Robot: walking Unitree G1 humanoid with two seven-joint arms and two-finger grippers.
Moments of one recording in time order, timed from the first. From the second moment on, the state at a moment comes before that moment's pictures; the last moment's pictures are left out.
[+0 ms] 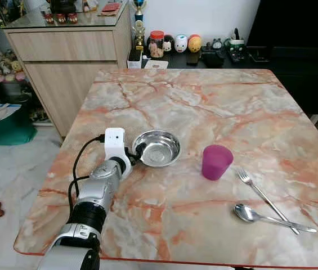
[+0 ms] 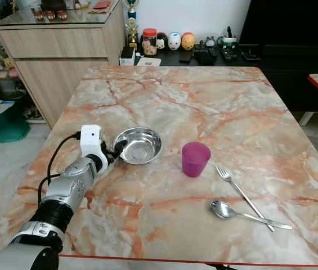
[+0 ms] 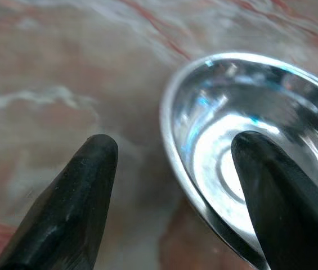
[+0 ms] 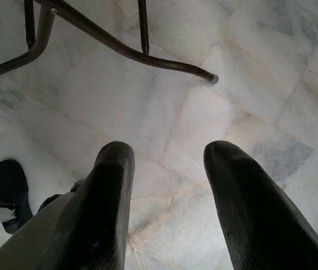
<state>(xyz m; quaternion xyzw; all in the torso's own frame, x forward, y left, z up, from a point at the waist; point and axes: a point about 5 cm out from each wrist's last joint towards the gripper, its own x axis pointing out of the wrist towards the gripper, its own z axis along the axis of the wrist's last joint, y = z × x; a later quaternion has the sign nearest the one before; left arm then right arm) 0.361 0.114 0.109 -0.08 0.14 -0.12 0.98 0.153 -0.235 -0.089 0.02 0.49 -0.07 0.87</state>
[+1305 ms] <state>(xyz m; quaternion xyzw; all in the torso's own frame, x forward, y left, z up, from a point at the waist) 0.367 0.108 0.105 -0.08 0.16 -0.12 0.98 0.153 -0.235 -0.088 0.02 0.49 -0.07 0.87</state>
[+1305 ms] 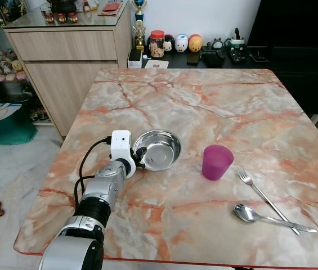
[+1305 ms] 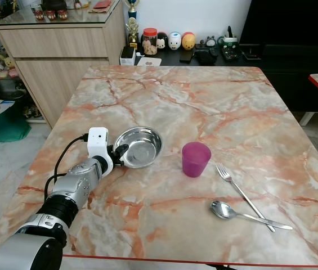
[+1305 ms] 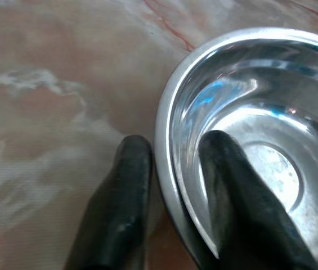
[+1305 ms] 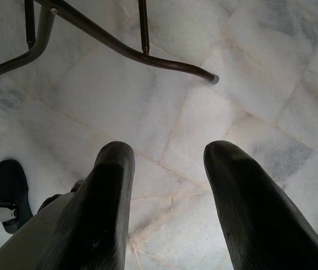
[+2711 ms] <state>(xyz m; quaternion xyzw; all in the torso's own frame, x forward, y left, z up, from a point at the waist) 0.327 0.160 0.127 -0.26 0.00 -0.08 0.96 0.151 -0.237 -0.089 0.01 0.49 -0.07 0.87</state>
